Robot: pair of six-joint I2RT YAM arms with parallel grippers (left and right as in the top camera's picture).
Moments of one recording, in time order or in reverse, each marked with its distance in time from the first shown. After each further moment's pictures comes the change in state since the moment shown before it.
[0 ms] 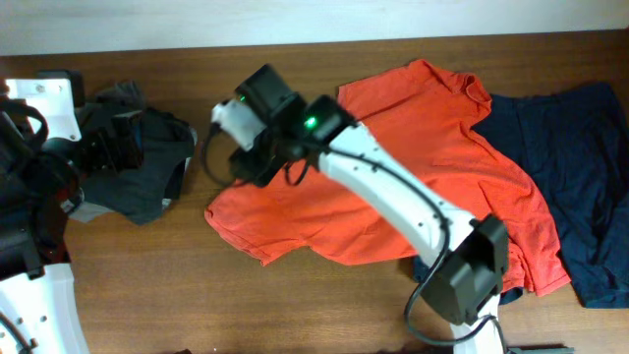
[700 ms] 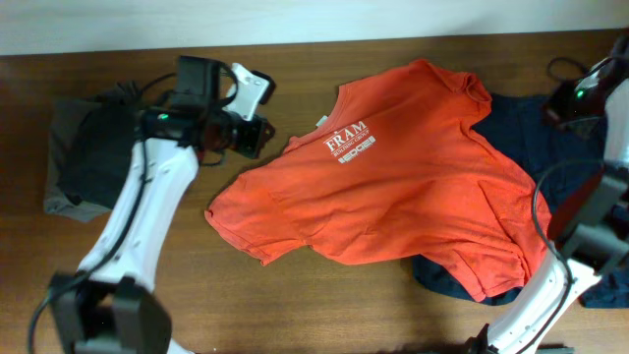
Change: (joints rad) left arm -0.541 0.498 0.001 0.100 -0.007 0.083; right arm -1.207 0.209 0.001 -0.084 0.111 0.365
